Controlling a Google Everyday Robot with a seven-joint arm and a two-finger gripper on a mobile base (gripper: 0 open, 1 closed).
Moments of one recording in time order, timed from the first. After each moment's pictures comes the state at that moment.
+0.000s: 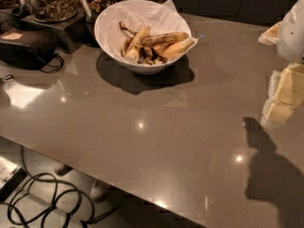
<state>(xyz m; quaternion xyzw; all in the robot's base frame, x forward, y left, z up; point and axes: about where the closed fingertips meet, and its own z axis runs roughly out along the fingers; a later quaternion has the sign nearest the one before) 0.438 -0.217 0.977 -0.60 0.78 -0.04 0.16</state>
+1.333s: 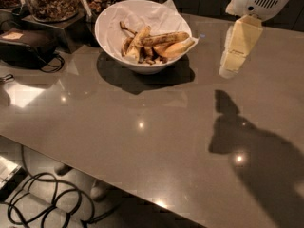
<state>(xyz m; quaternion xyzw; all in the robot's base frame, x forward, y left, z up) 0.533 -0.169 1.002 -0.60 0.78 -0.02 0.16</state>
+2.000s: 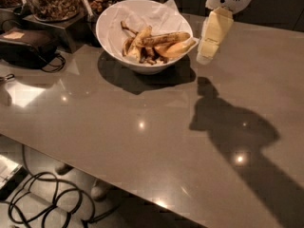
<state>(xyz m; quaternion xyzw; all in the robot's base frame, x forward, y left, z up) 0.590 -0.142 0.995 -0.60 0.78 -0.01 0.18</state>
